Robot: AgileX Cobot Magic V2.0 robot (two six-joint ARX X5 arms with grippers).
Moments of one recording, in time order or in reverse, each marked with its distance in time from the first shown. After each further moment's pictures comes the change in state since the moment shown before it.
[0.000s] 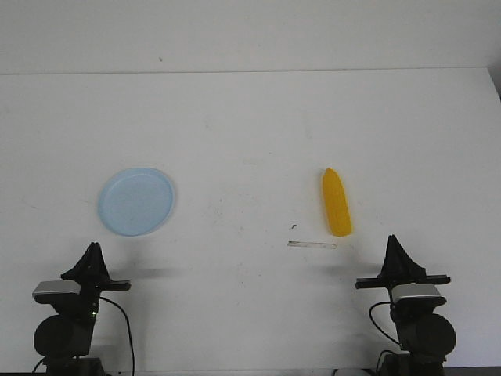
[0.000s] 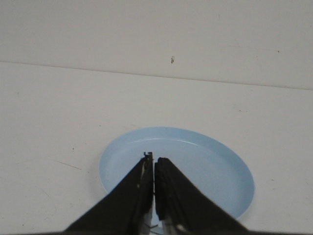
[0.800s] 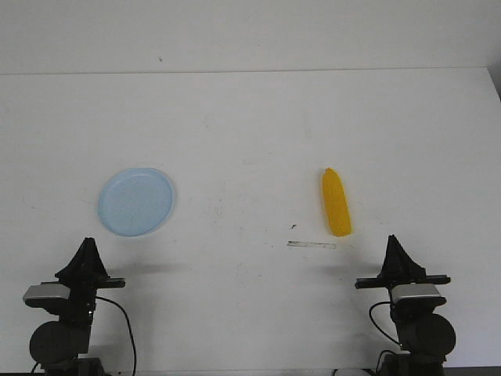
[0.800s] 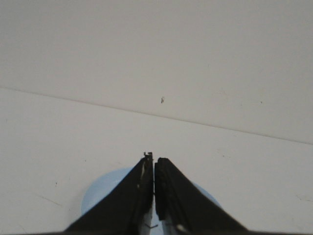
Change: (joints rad) left arm 0.000 0.001 0.003 0.124 0.000 -0.117; right arm 0.000 0.000 0.000 0.000 0.000 0.000
